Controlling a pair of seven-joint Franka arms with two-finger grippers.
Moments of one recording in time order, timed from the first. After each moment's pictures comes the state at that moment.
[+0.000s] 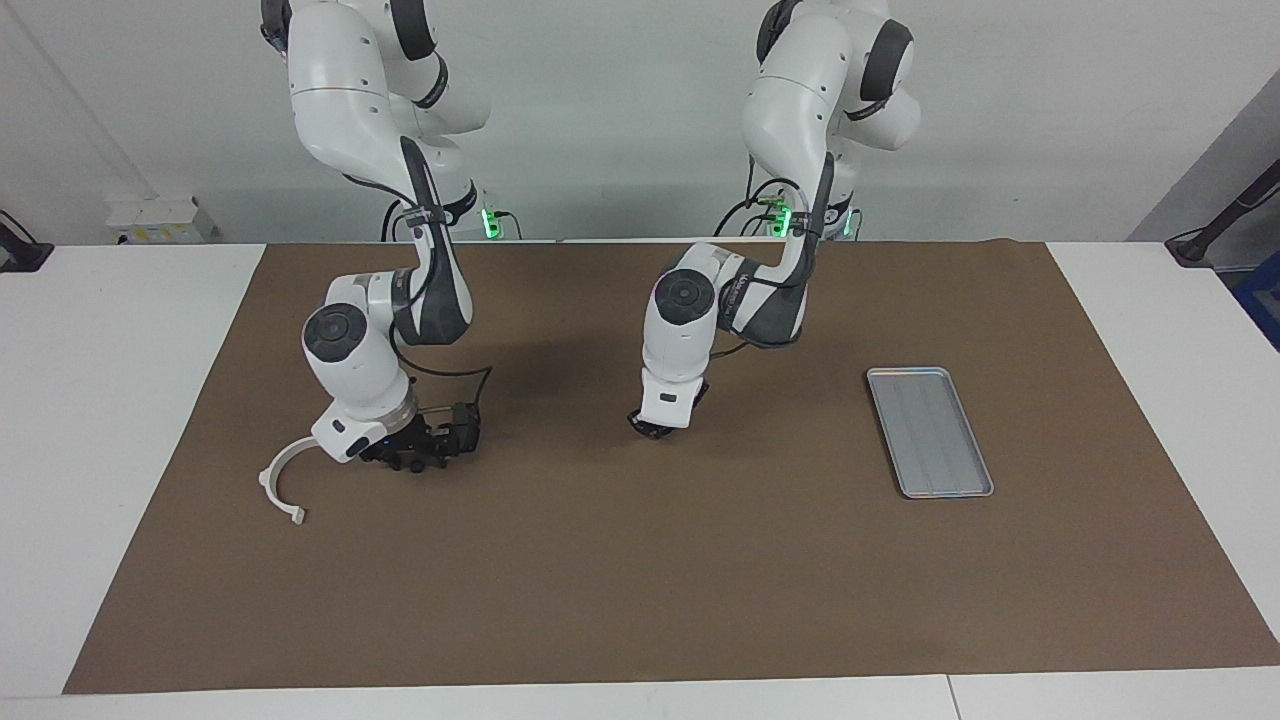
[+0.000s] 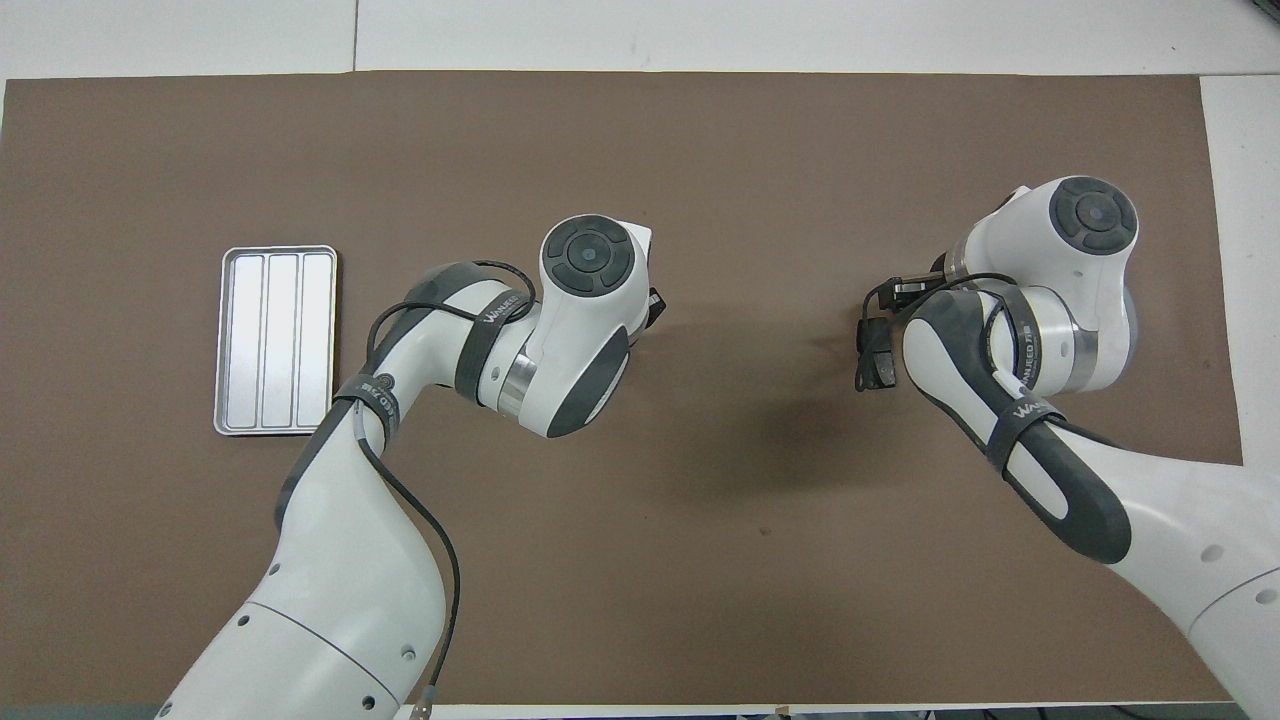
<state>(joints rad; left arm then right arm) -0.70 0.54 0.08 -1.61 -0.10 2.13 -1.09 0.06 0.41 0.00 -1.92 0.00 2.34 0.04</state>
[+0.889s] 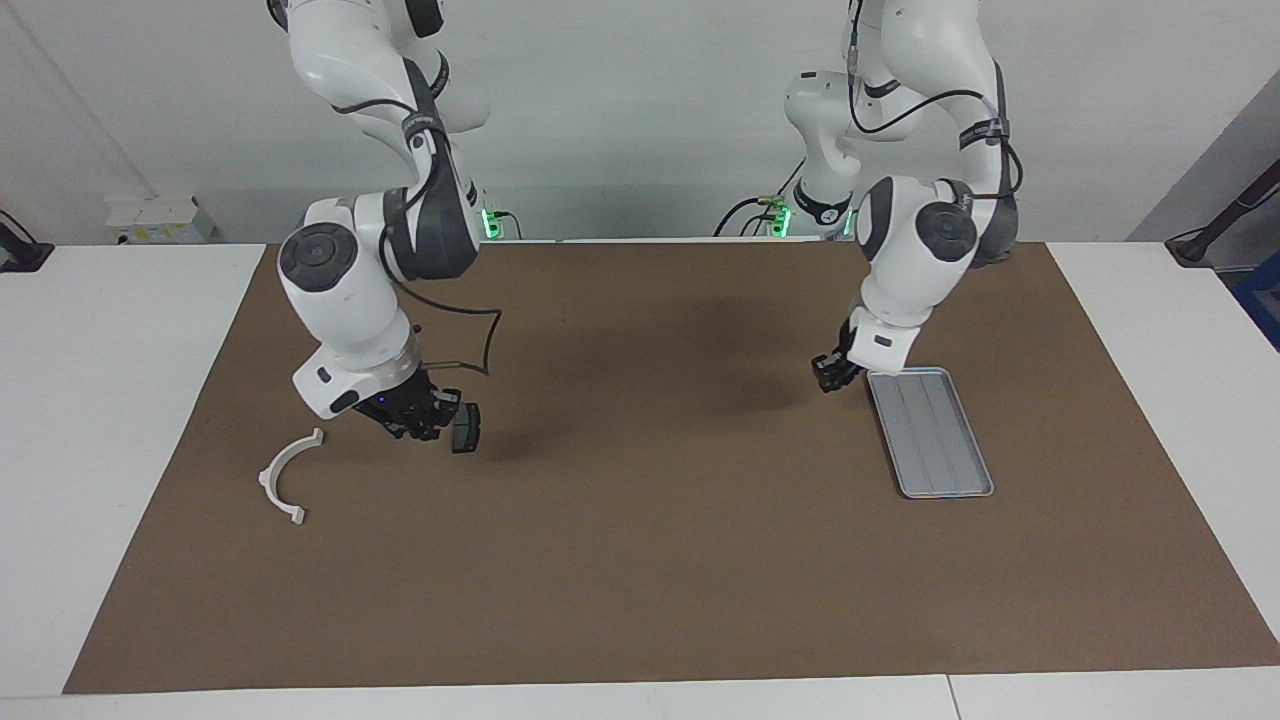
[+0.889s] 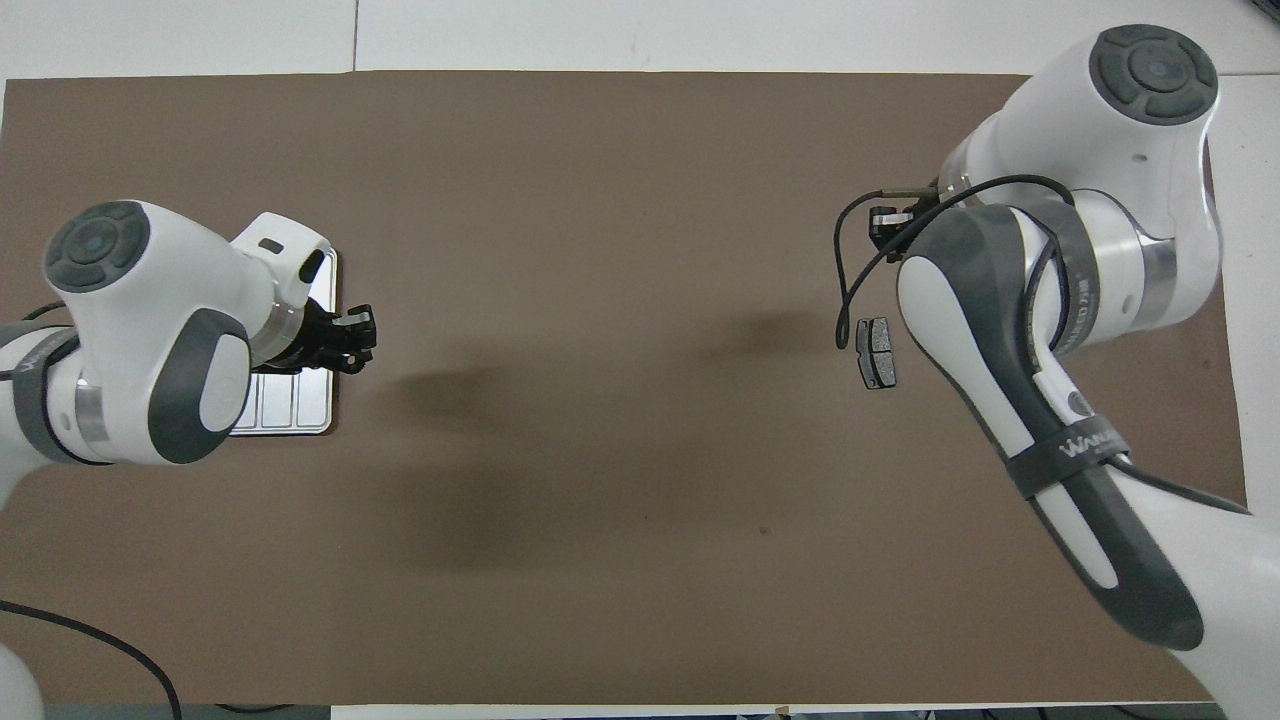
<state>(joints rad) -0.24 0.12 0.09 -2.04 -0.10 2.09 -0.32 0.22 0.33 0.02 -1.53 0.00 1.86 0.37</state>
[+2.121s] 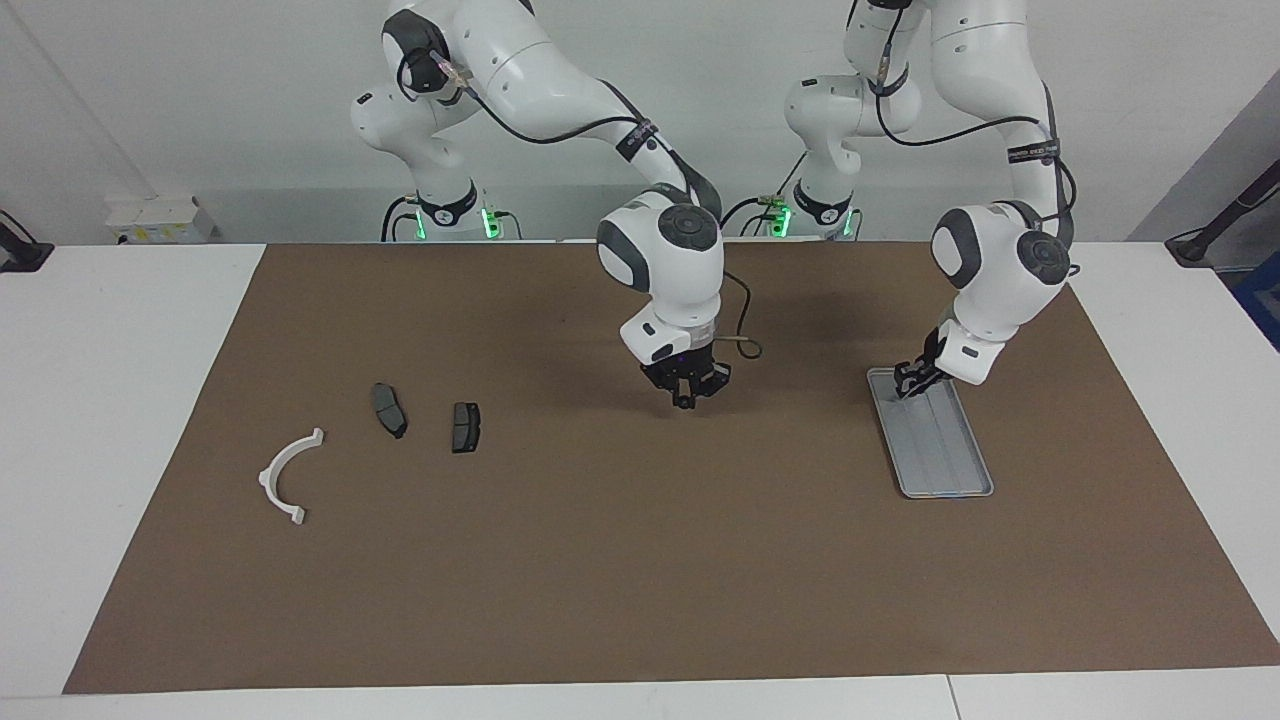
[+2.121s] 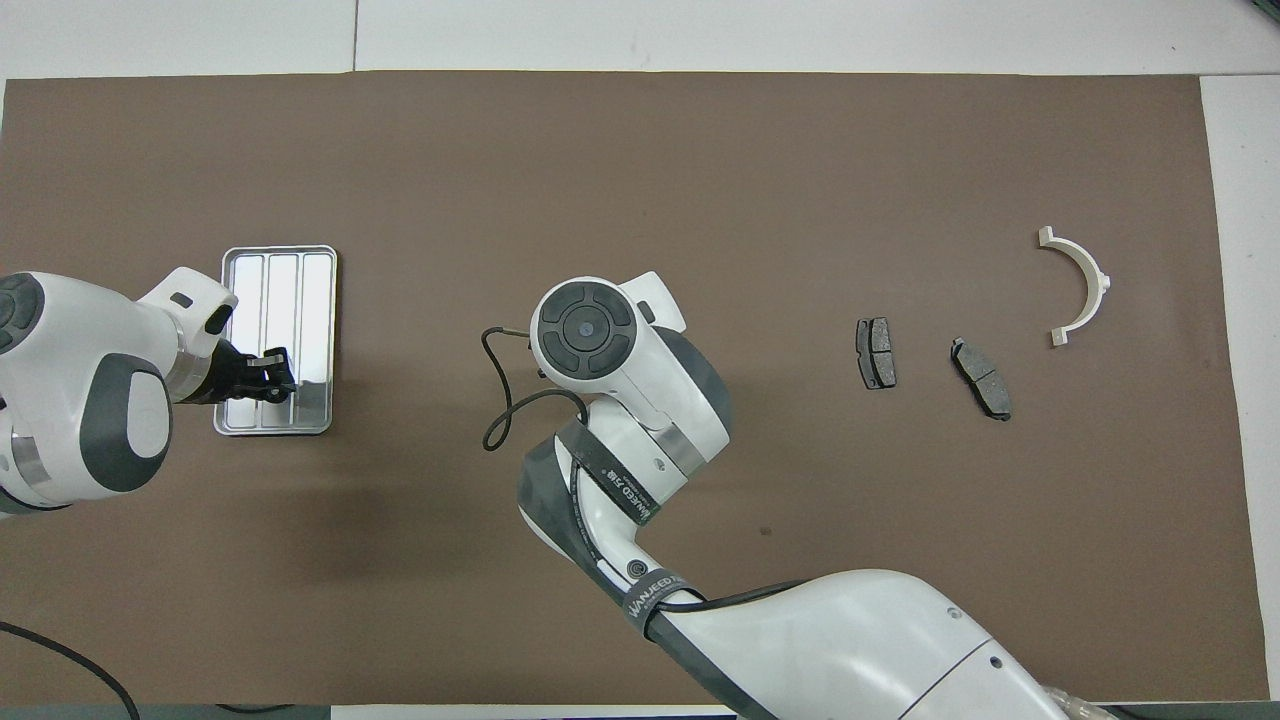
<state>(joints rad) -0.07 0.13 0.09 -2.22 -0.10 2.29 -0.10 0.66 0.56 0.02 -1.57 -0.02 2.23 0.98</state>
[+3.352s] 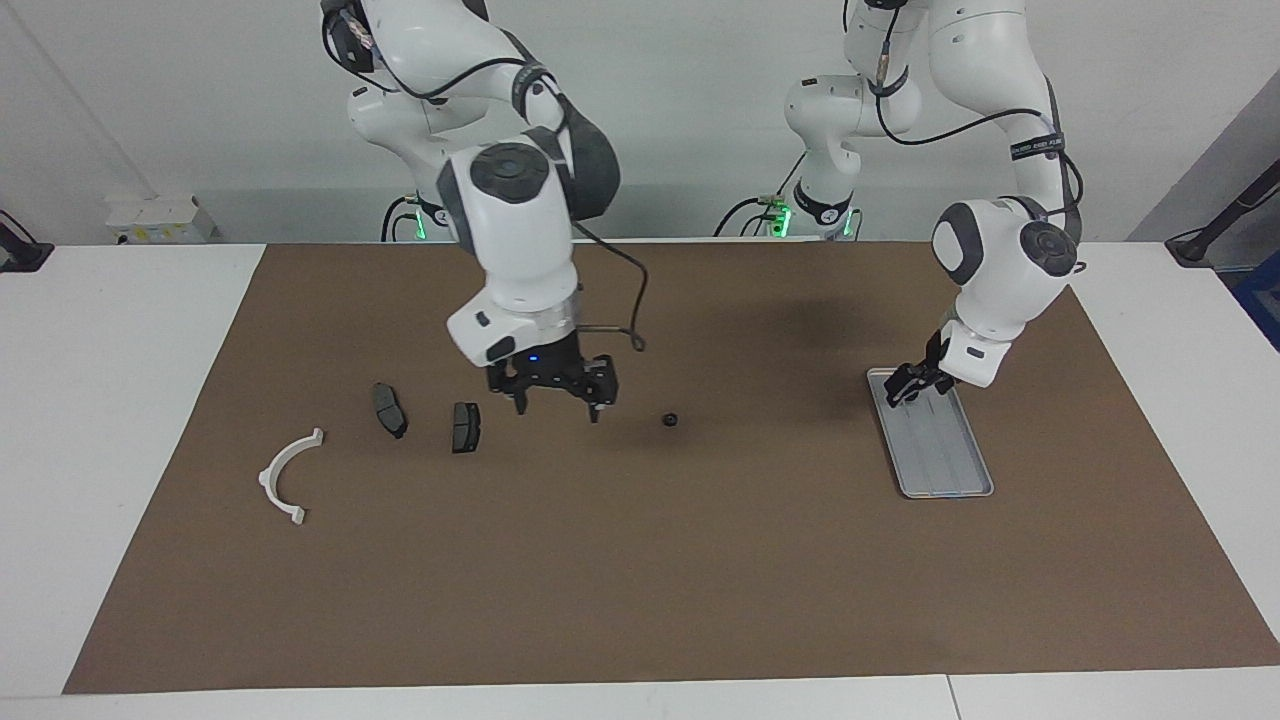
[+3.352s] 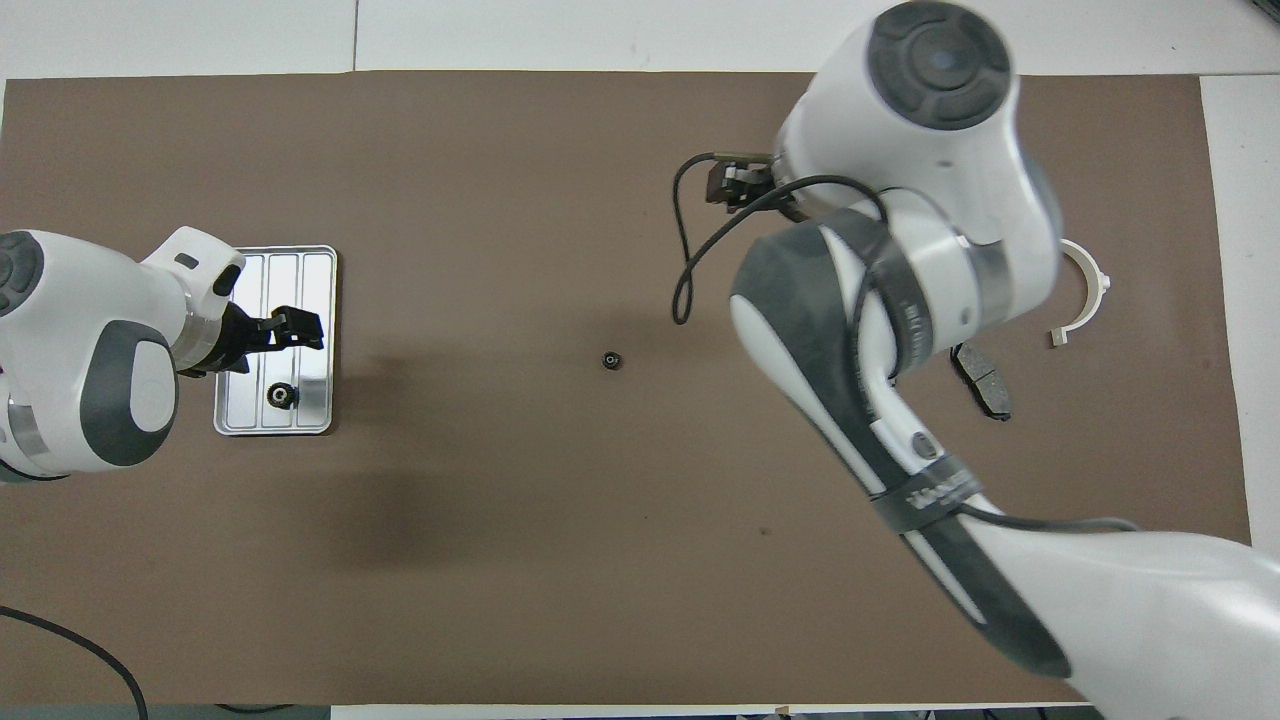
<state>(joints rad) -0.15 0.14 0.06 -2.08 -0.10 2.20 -0.28 0.30 0.41 0.00 -1.34 -0.02 1.90 0.40</state>
